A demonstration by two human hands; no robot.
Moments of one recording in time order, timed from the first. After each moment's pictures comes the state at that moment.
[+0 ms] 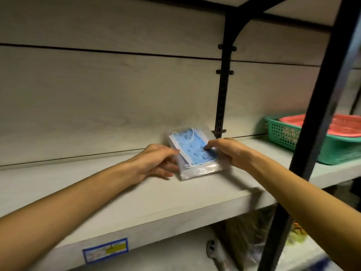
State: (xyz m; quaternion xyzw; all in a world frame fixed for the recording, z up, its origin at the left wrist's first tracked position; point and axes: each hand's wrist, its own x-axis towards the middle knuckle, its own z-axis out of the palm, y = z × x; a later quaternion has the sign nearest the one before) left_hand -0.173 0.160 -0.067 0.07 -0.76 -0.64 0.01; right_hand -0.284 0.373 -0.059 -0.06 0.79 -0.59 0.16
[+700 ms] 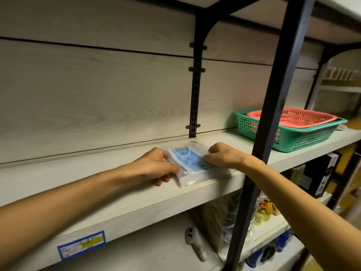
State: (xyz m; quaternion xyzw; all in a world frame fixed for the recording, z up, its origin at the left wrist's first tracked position) left_hand -0.165 0.218 -0.073 0.00 -0.89 -0.45 -0.03; right_hand -0.246 0.438 -0.064 -0.13 0.96 -0.25 0.04
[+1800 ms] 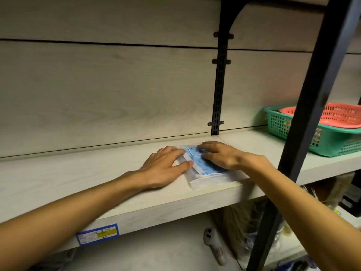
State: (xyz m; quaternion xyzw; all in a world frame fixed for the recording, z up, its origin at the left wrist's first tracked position) left_hand -0.171 0.195 -0.099 -0.04 -0.99 -0.14 0.09; right_hand -0.274 0.396 -0.079 -0.31 0.94 -0.15 0.04
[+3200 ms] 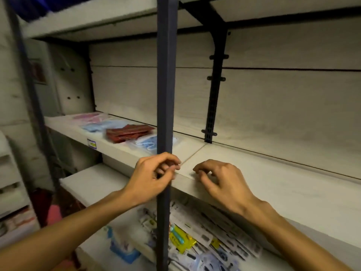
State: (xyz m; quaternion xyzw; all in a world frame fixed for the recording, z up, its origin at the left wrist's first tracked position) left_hand 0.337 -0.180 -0.097 0.17 -0.85 -0.22 0.45; right_hand 0.127 -0.071 -0.085 -0.72 0.63 -0.27 -0.09
